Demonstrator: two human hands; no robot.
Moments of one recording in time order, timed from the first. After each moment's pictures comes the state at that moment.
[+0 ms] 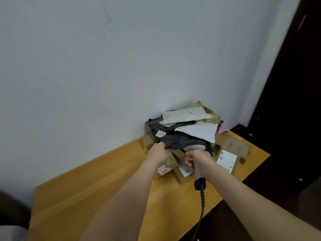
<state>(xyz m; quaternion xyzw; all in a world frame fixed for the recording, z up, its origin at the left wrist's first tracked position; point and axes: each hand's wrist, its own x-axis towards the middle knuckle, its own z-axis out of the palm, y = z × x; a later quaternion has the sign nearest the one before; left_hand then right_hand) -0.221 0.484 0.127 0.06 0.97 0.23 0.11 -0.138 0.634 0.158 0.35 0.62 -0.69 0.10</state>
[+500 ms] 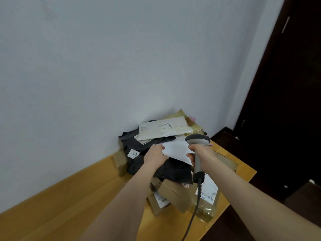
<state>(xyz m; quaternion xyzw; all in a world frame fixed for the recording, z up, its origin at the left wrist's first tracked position) -0.337 0.610 0.112 0.09 0.96 0.23 0.11 -0.266 0.772 0.159 0.39 0.59 -0.71 0.04</state>
